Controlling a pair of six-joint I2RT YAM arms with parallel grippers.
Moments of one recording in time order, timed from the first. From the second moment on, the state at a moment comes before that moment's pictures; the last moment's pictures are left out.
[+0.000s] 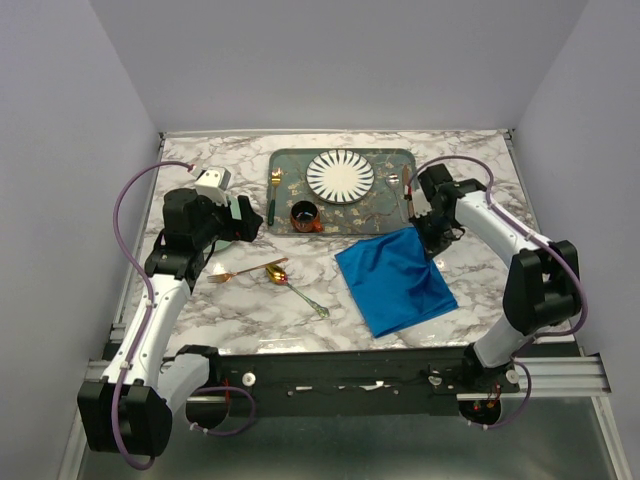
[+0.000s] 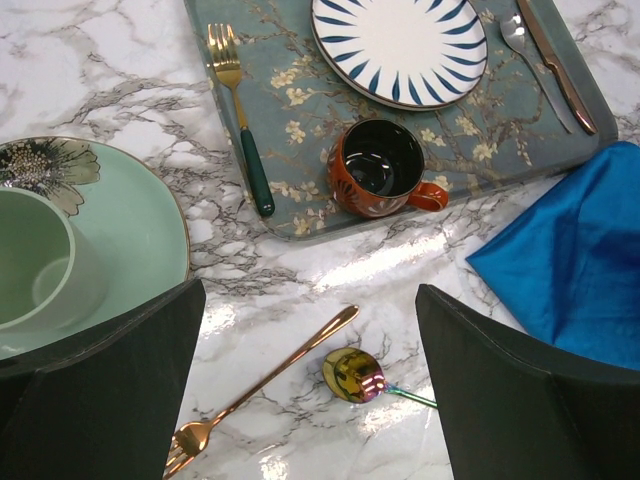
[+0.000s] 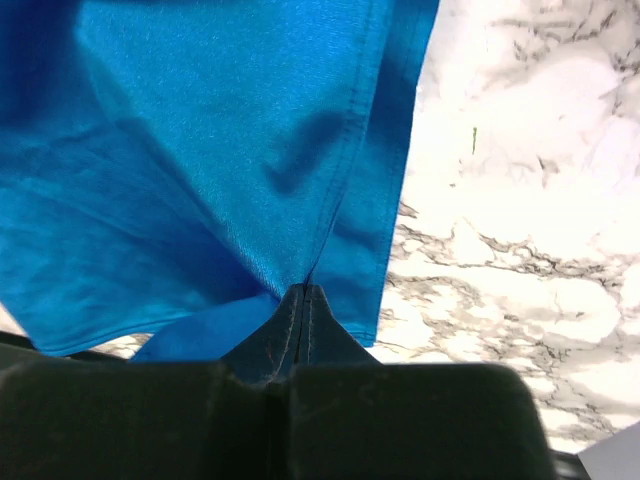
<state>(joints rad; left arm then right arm) -0.08 0.97 0.79 -0.23 0.33 -0.11 0.28 1.64 1.24 -0.99 -0.04 -0.11</state>
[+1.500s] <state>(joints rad) -0.15 0.94 0.79 -0.45 0.51 0.22 0.10 1.87 1.18 -1.03 -0.36 -0.20</state>
